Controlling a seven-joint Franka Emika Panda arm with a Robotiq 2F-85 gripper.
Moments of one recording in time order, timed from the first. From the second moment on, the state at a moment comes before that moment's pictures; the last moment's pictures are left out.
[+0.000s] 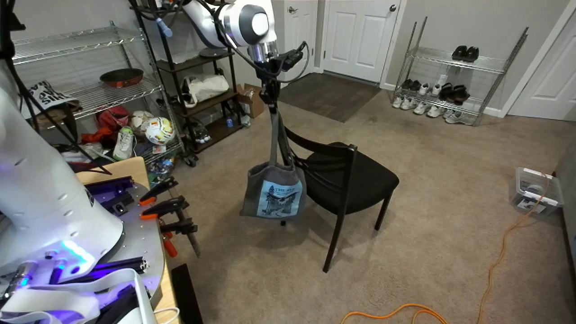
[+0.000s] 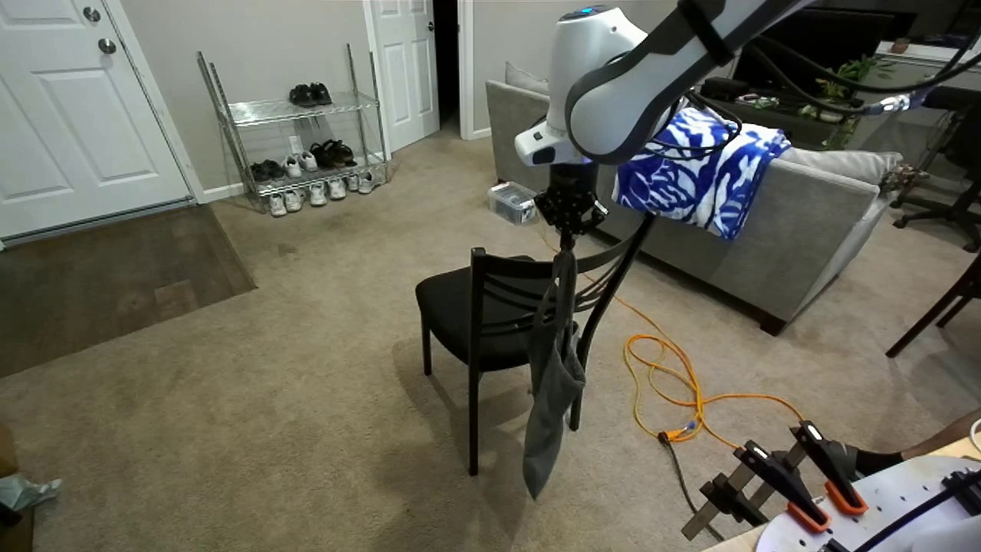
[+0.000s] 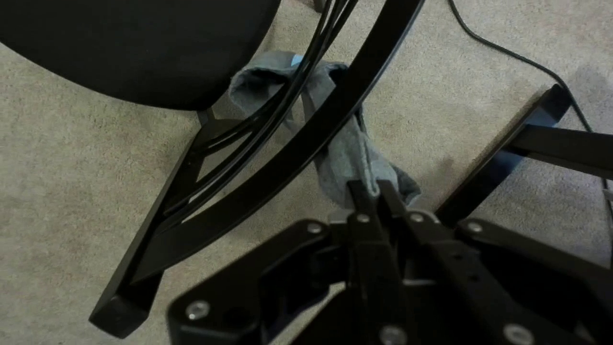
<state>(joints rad) 0.17 0.39 0.18 -2.02 -0.33 2.44 -1.66</state>
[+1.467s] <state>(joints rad) 0.28 0.43 0.19 -1.96 -0.38 2.42 -1.64</state>
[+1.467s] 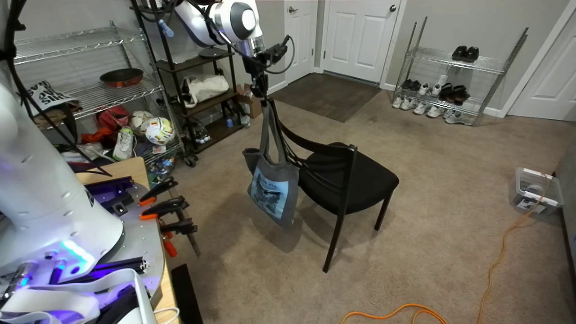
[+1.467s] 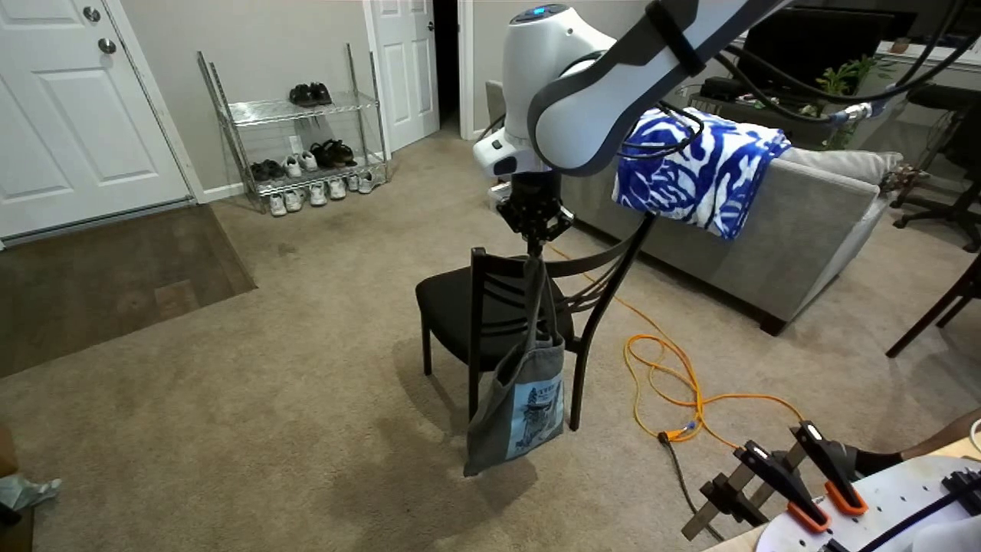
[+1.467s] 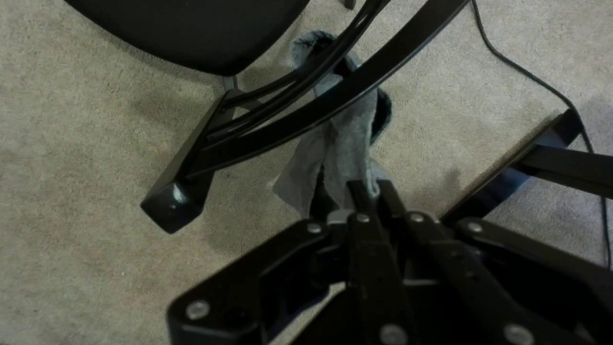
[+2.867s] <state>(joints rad) 0.28 0.45 0.19 -1.96 -0.39 2.42 -1.64</state>
